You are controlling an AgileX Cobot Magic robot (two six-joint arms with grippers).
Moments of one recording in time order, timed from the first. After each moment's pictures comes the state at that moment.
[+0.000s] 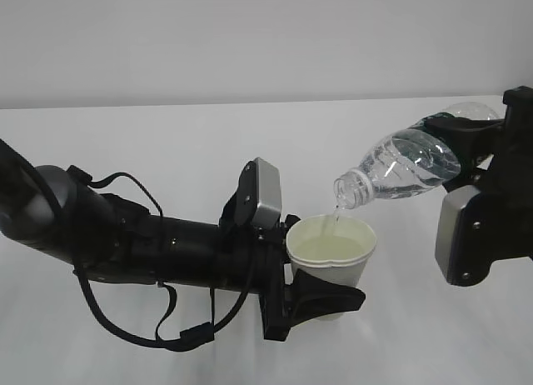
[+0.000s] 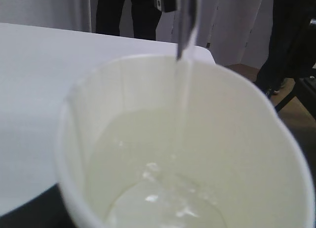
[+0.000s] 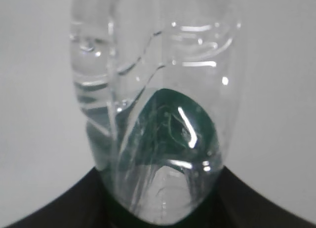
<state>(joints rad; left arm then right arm) -0.62 2.15 -0.95 1.09 -1.11 -0.54 0.24 1.39 -0.37 -0.17 -0.80 -1.52</state>
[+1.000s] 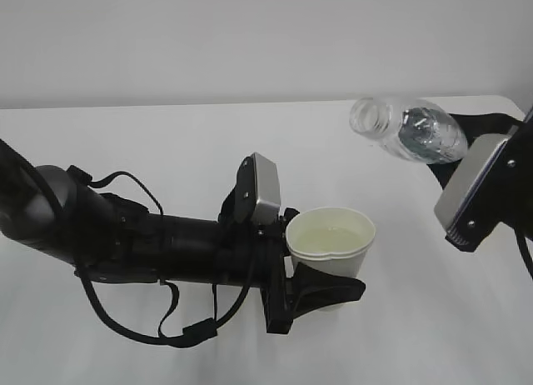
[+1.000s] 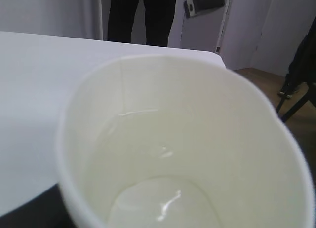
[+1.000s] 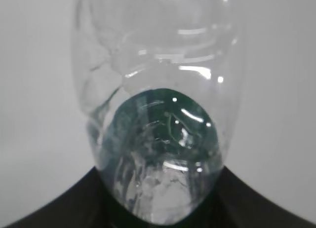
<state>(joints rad) -0.62 2.15 -0.95 1.04 -1.11 -0.50 0.24 1.39 -0.37 -0.18 -0.83 -0.95</state>
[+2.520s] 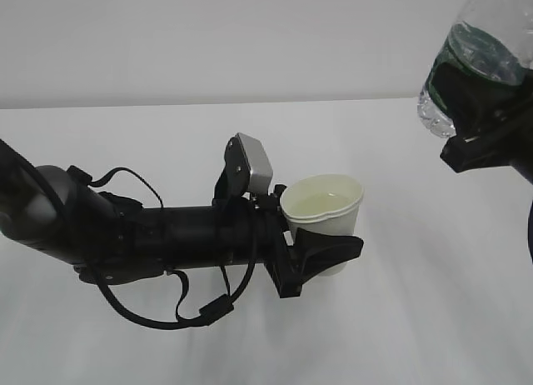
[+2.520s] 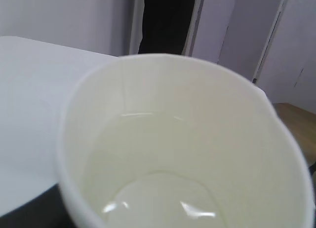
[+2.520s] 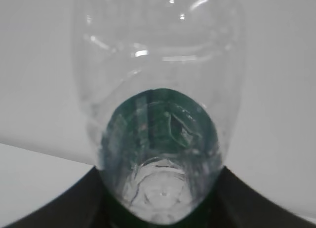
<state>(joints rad) -0.62 2.15 -0.95 0.85 -1.12 -0.49 0.24 1.39 -0.37 -0.11 -1.10 -0.02</state>
